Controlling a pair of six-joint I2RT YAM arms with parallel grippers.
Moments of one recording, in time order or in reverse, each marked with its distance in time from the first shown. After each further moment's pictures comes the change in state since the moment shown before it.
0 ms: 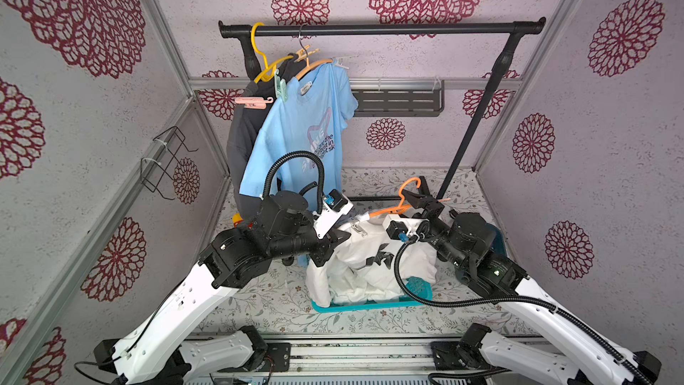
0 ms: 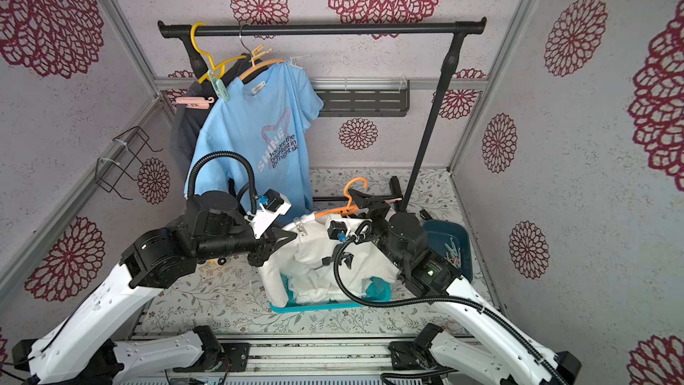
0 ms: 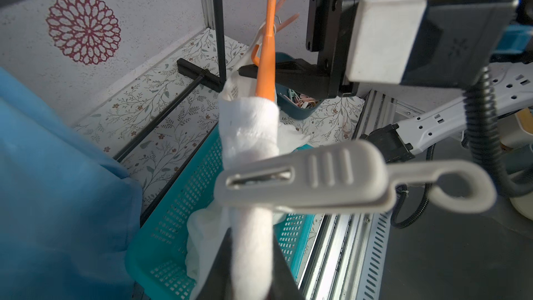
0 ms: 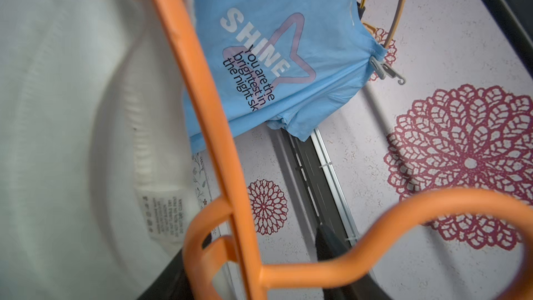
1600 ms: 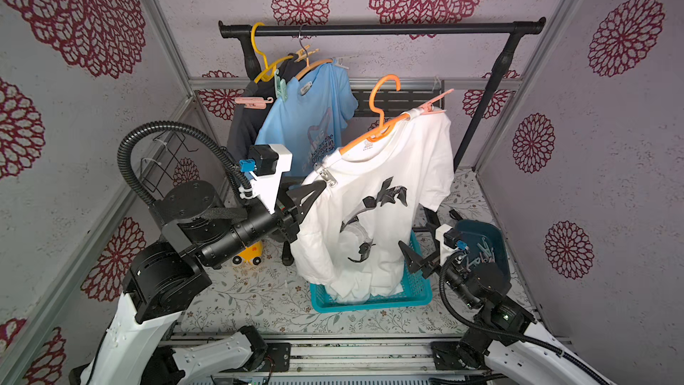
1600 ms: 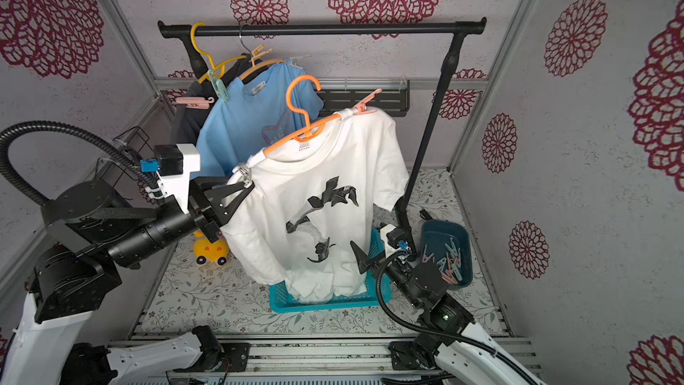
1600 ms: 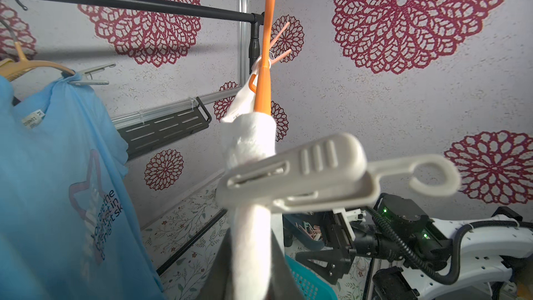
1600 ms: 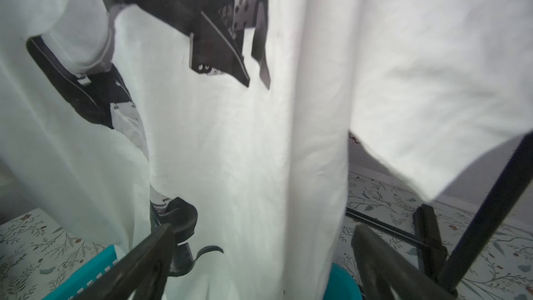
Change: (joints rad) left arm 0.000 -0.047 0.330 0.161 -0.134 -0.078; right arm 0.000 -0.362 -0.544 0.241 0.039 1.079
